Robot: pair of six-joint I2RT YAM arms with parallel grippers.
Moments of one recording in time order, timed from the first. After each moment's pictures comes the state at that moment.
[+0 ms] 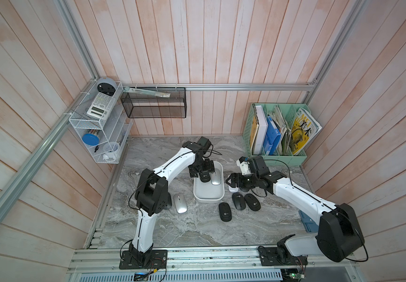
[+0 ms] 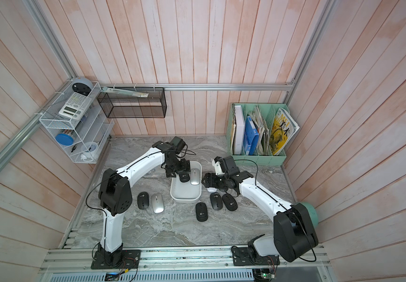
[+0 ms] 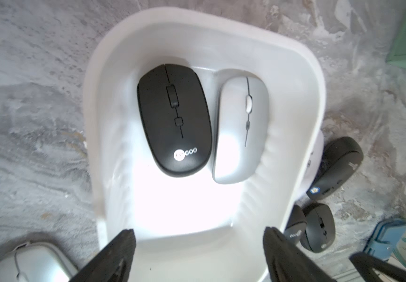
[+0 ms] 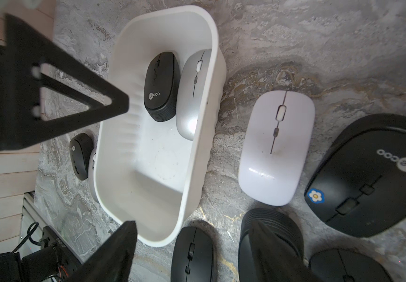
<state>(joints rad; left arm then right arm) -0.58 2.04 1.83 -1.08 0.17 -0.67 0.47 1.39 0.93 -0.45 -0.33 0.46</state>
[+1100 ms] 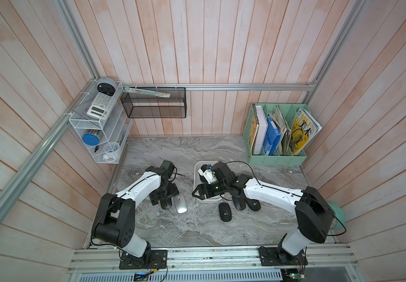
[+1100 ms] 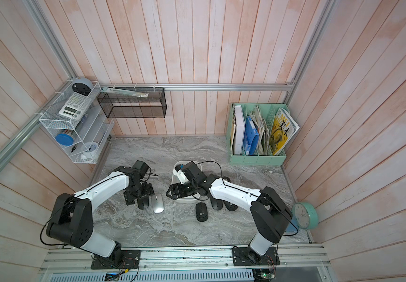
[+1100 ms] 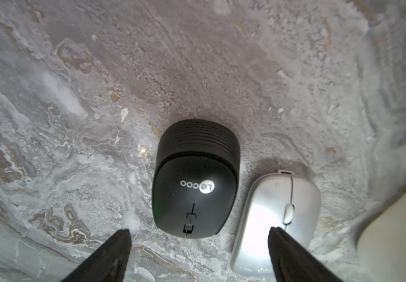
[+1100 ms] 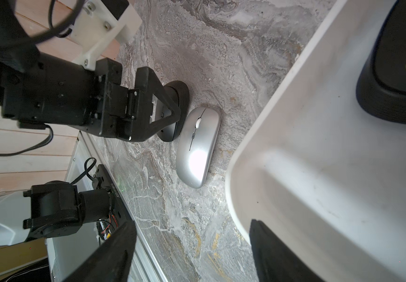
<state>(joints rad) -0.30 1.58 1.02 -0.96 -0.02 -0.70 0.87 1.64 1.11 -0.28 -0.41 0.54</state>
